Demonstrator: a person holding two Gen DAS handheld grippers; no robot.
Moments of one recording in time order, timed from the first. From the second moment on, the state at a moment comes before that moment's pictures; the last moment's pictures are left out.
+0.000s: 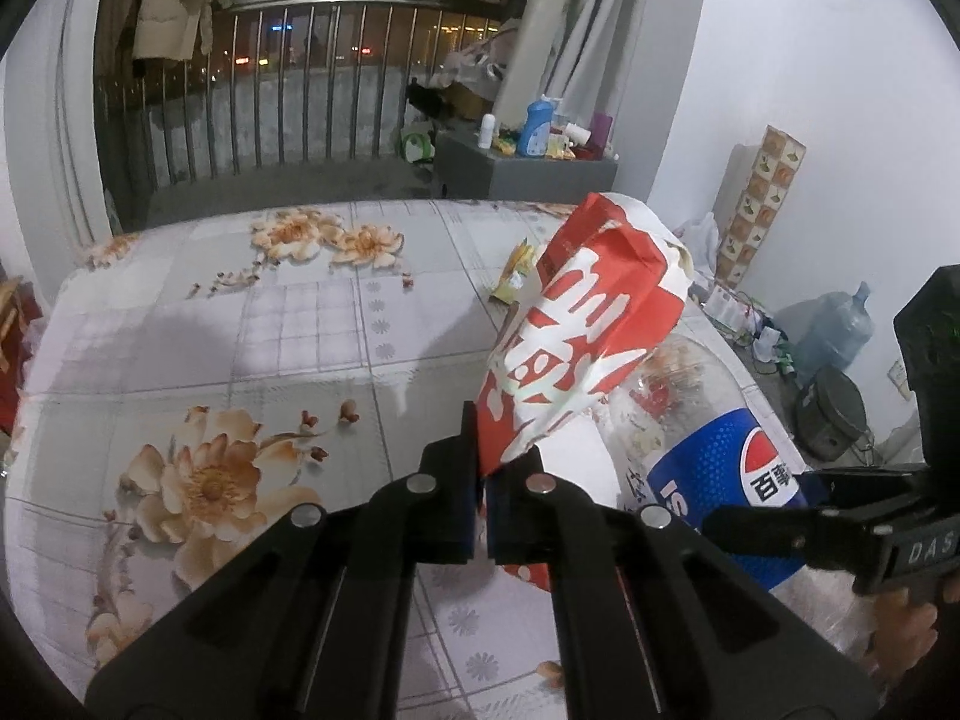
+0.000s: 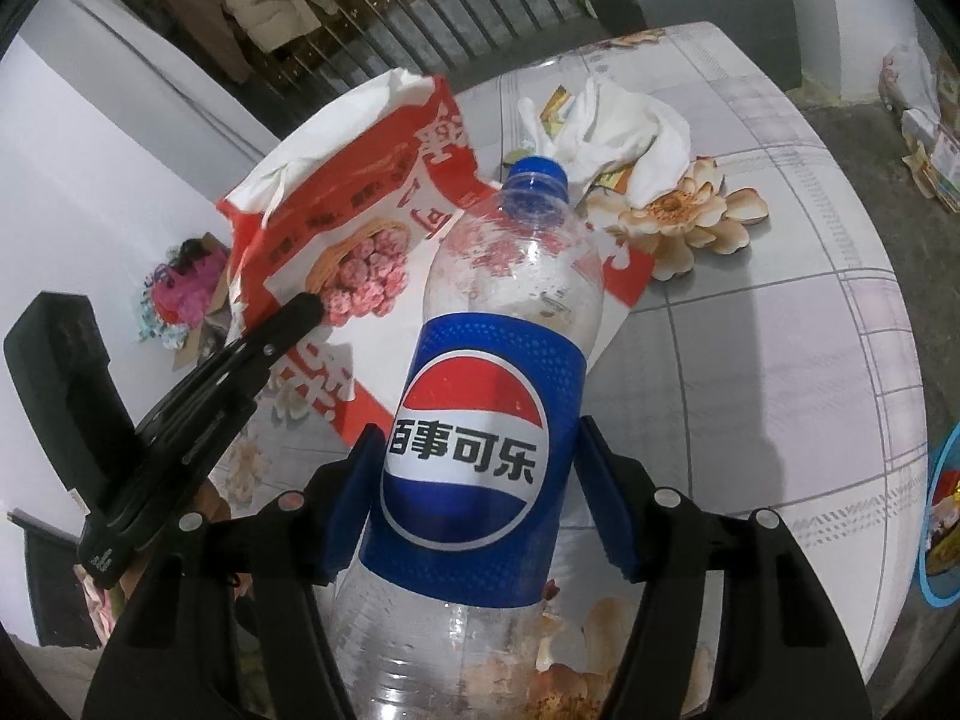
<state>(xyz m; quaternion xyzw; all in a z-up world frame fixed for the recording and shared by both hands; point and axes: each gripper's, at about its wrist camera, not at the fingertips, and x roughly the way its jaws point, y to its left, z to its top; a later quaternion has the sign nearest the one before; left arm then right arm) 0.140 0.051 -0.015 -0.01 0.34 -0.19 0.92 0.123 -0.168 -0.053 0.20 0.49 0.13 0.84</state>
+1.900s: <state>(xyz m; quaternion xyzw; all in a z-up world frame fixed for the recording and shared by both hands) 0.070 -0.311 0.028 0.18 0.32 -0.46 0.81 -0.109 -0.504 -0.061 0.40 0.23 -0.23 0.86</state>
